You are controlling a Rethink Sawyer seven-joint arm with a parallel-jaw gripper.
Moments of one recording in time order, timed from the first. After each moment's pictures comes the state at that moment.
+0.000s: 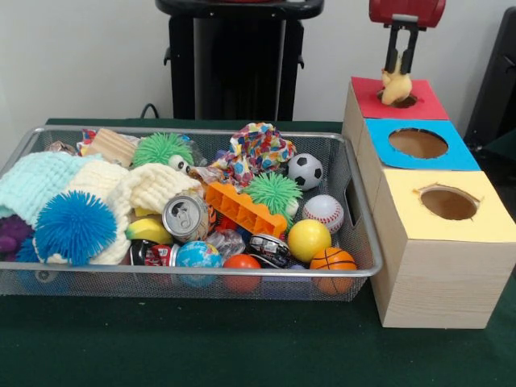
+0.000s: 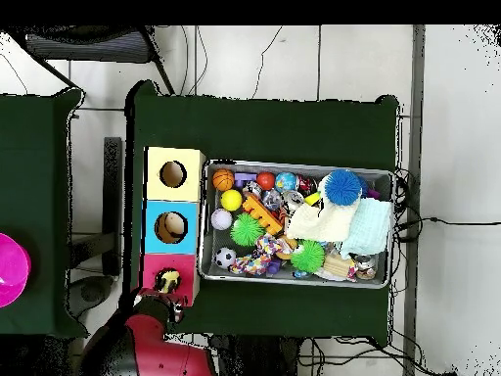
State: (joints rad) arm 0.31 -0.92 -0.18 2.27 0.33 0.00 1.79
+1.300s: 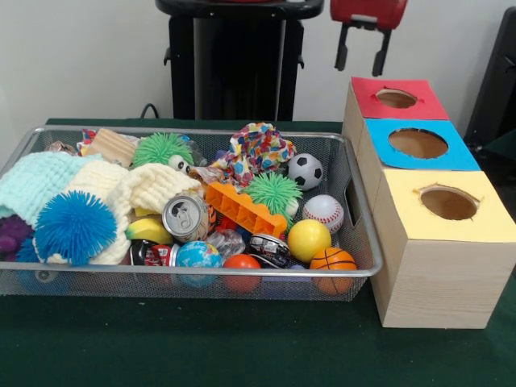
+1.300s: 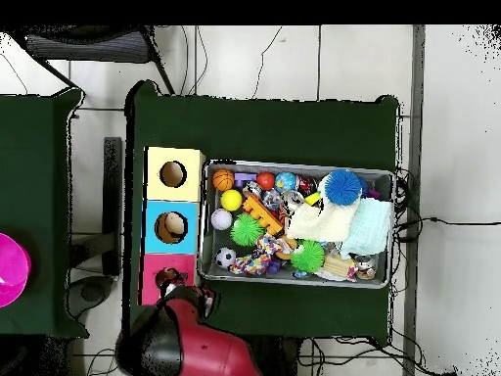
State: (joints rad) arm 0.13 -0.94 -0.18 2.25 0.29 0.13 1.79
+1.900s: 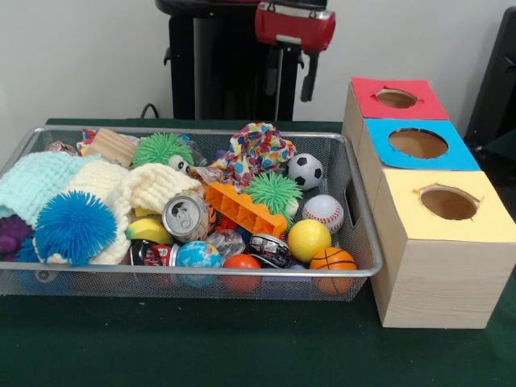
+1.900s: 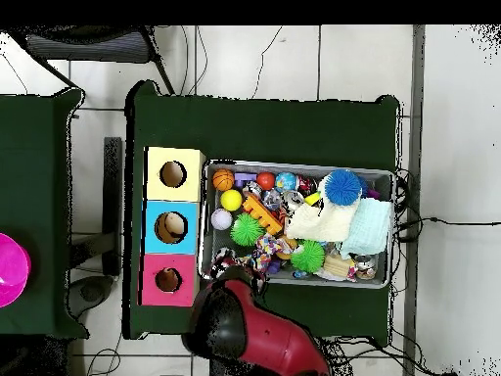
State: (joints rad) arm -0.17 -0.90 -0.08 2.24 0.15 -0.04 1.79
